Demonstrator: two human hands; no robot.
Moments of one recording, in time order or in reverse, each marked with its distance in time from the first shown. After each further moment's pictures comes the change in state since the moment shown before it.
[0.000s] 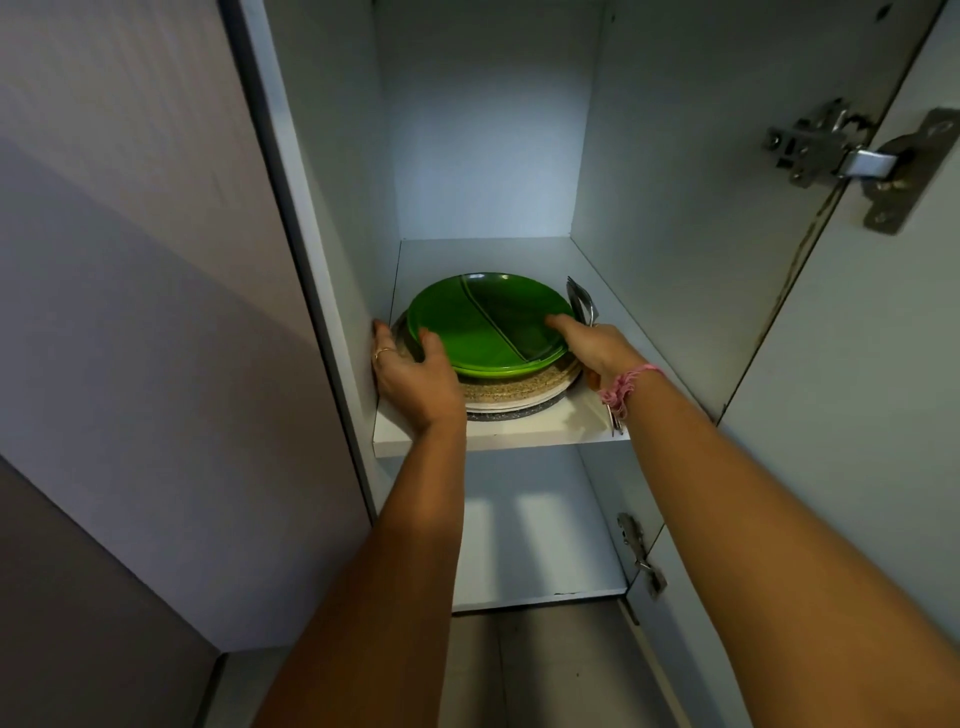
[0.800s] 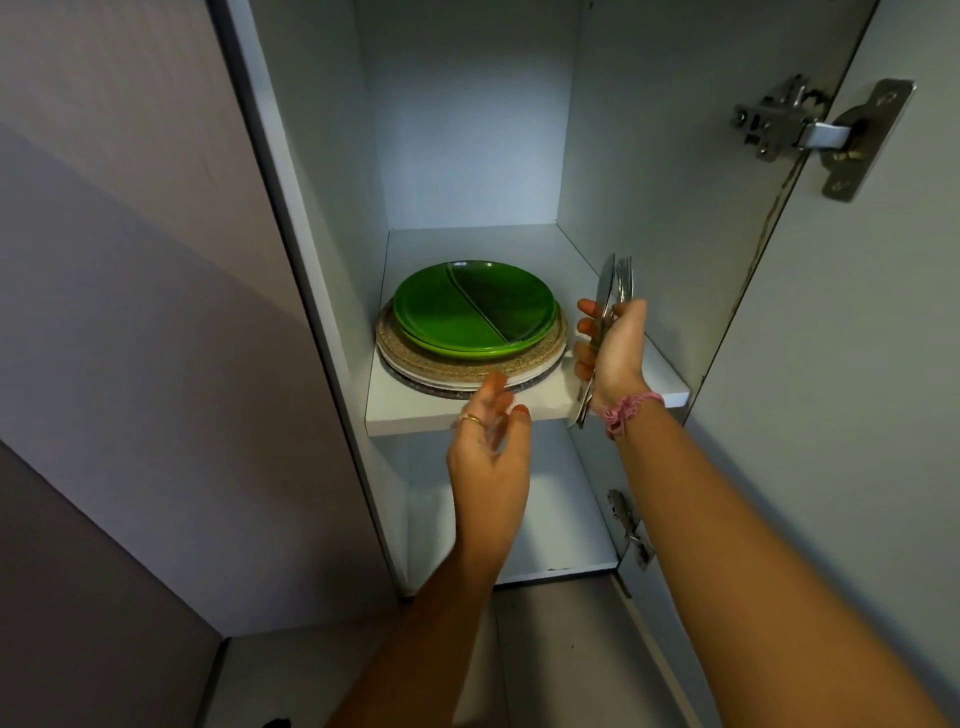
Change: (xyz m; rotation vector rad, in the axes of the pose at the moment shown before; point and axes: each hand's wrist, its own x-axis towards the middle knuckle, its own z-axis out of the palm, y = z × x) left_hand -0.124 0.002 -0.065 -0.208 -0.604 -0.068; right_hand -0.032 0.029 0.000 0.795 0.157 -0.108
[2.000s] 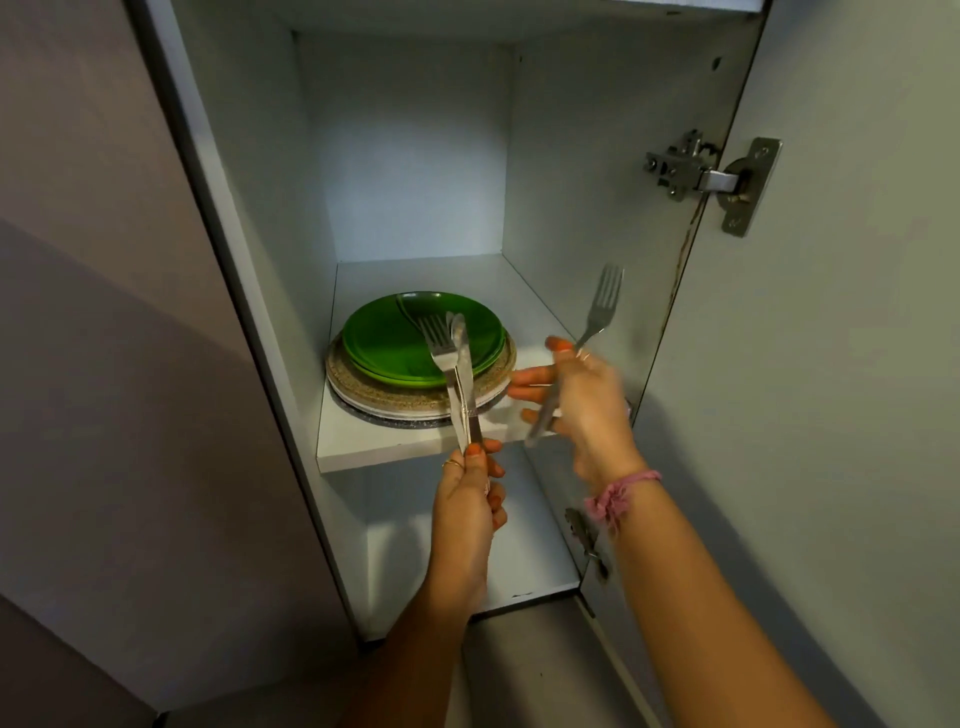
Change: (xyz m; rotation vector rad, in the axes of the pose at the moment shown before) left_hand -0.007 0.001 0.007 -0.129 -0.120 -0.385; right_hand -0.068 -0.021 -0.013 -0.290 -0.029 -0.173
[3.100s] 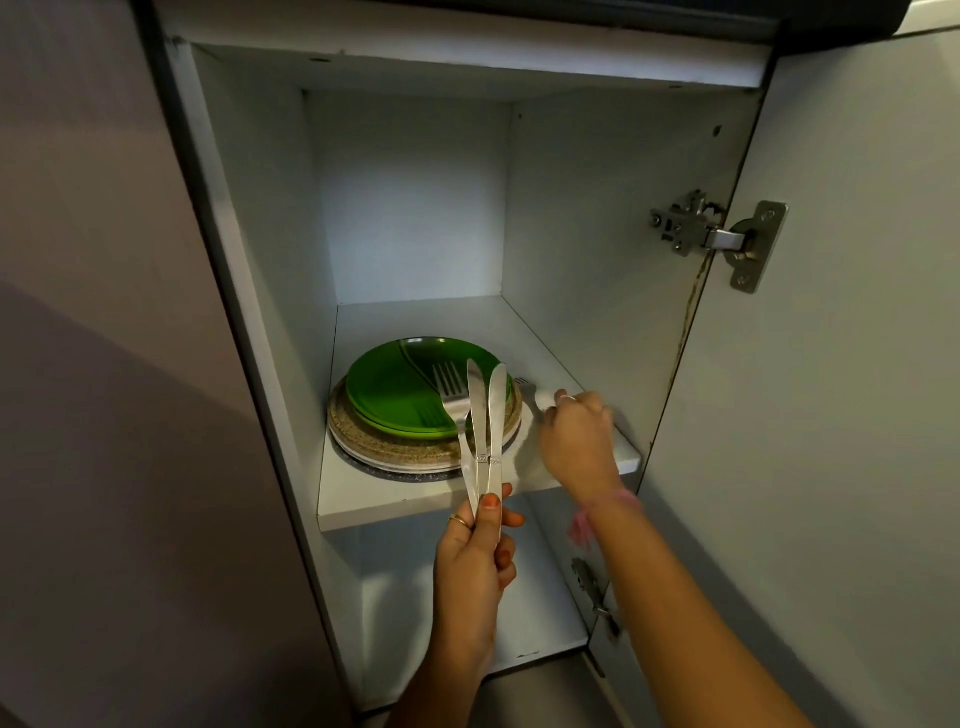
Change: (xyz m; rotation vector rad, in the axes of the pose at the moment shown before) left_hand 0.007 -0.001 -0.004 -0.111 -0.023 0.014; right_hand 0.048 0.027 0.004 -1.103 0.109 -0.260
